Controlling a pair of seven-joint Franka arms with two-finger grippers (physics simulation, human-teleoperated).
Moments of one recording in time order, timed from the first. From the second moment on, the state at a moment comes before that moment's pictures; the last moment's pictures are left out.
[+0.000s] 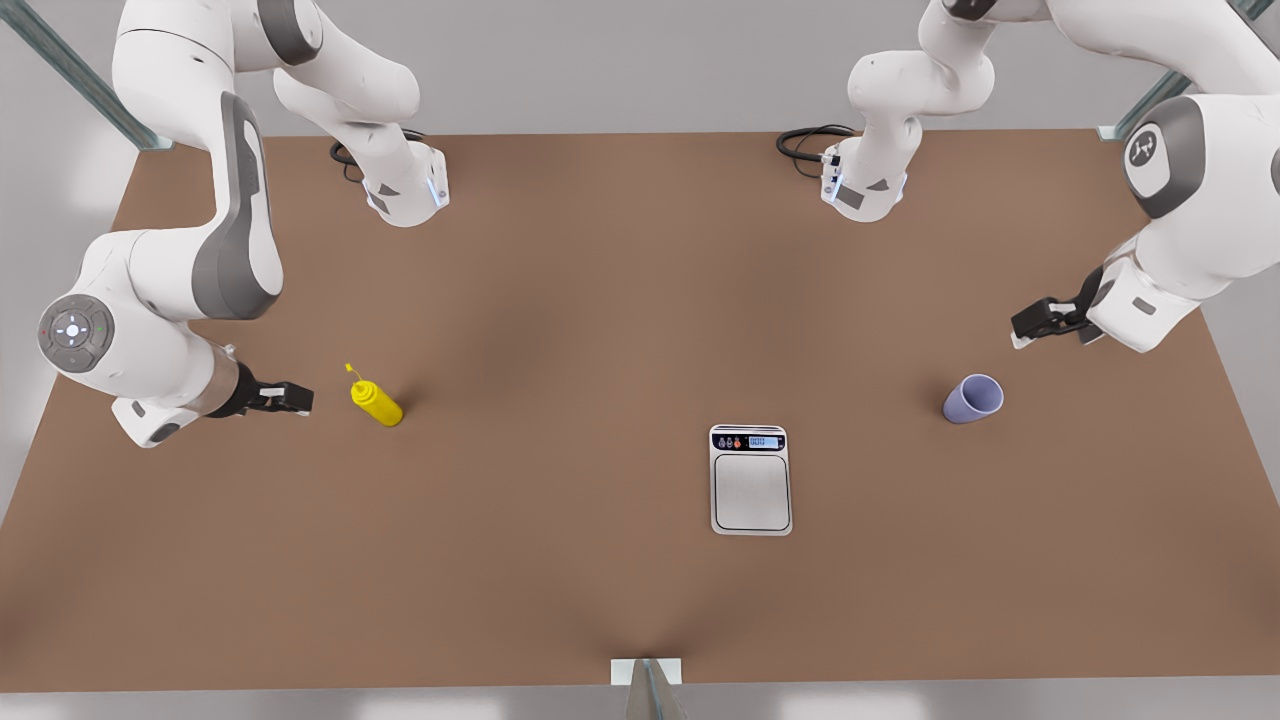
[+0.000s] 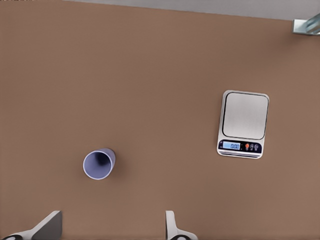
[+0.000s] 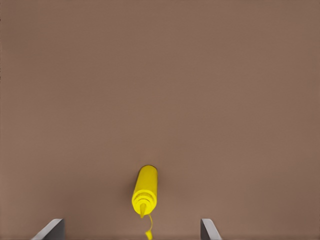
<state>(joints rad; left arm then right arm) -0.01 0.14 0.03 -1.38 -0.04 1.49 -0.06 -0.11 0.31 0.16 -1.42 -0.04 1.62 0.07</state>
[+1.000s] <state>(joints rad) 0.17 0.36 0.09 -2.04 -0.02 2.20 0.06 -0.73 0.69 0.16 -1.56 0.72 1.27 -2.23</state>
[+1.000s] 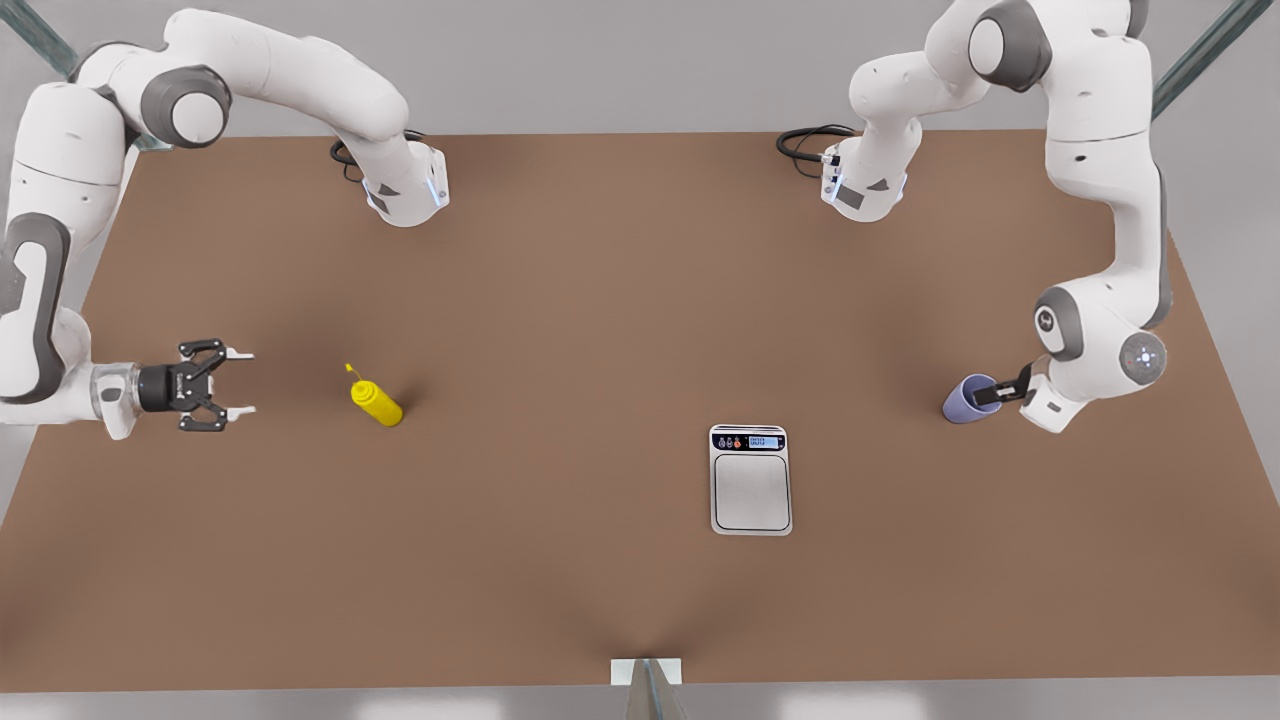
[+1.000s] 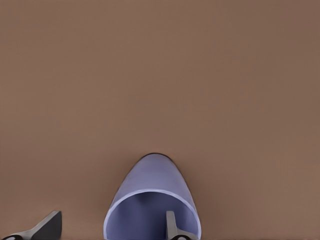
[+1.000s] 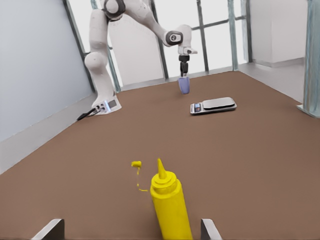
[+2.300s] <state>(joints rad) 0.14 0.40 0.04 -1.95 0.06 2.21 0.01 -0.58 0.85 0.17 -1.74 0.84 1.52 -2.49</state>
